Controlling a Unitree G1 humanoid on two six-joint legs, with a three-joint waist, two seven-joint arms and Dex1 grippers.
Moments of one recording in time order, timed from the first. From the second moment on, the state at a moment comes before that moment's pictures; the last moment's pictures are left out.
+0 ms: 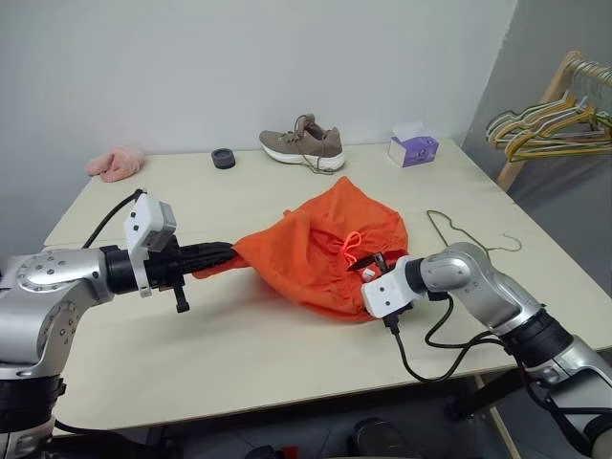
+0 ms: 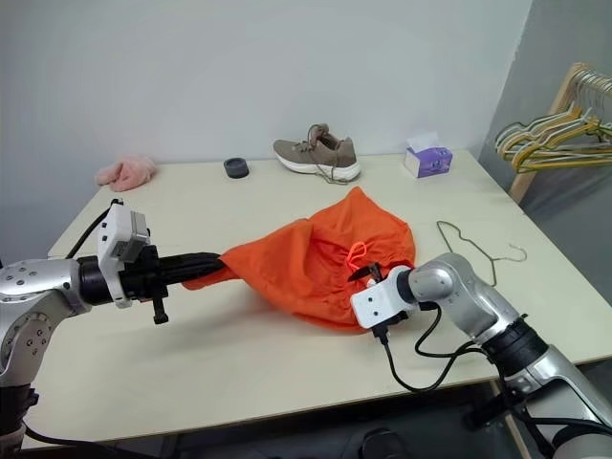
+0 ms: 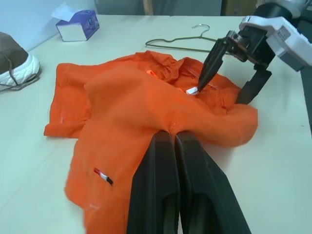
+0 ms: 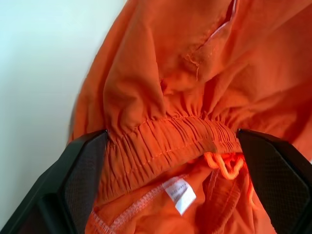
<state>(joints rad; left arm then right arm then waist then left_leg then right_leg) -0.20 0.91 0.25 -0.24 -0.61 0.54 -1.10 -0.63 -0.64 0.58 0.06 -0.40 -0.20 1.07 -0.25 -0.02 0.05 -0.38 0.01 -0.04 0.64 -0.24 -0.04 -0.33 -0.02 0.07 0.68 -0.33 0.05</state>
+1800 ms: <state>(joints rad) -1.50 0.88 -0.12 0.98 0.13 -0.33 -0.66 -1.73 -0.35 0.46 1.29 -0.48 -0.67 0.06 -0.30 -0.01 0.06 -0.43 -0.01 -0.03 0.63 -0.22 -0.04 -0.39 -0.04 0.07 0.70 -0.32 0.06</state>
